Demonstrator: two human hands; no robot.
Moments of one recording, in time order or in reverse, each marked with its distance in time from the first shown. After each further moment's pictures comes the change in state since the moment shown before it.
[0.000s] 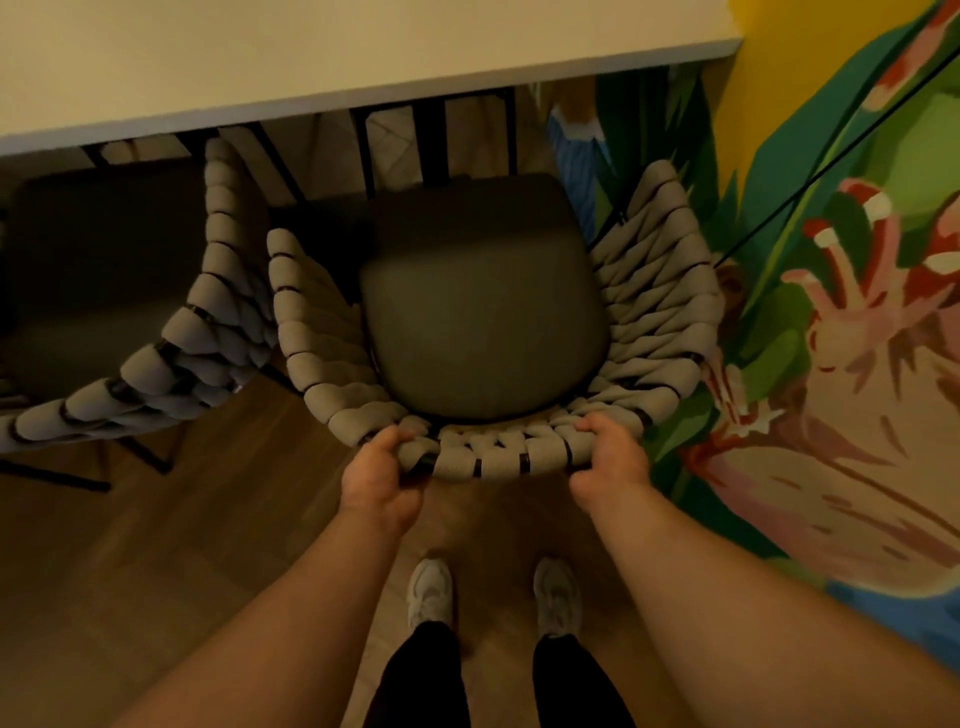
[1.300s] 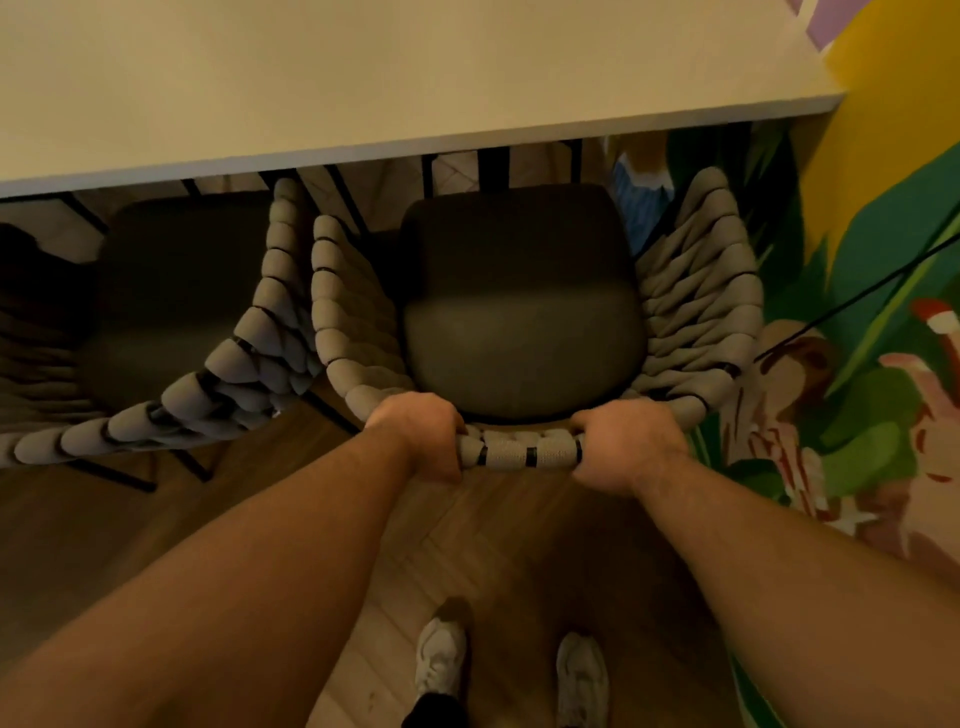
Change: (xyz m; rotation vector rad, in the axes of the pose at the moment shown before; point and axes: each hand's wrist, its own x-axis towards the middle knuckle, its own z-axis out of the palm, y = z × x) left_hand 0.052 0.073 0.096 2.647 -0.172 0.730; right_hand 0.008 -0.071 0.099 -2.422 -0.331 -1.183
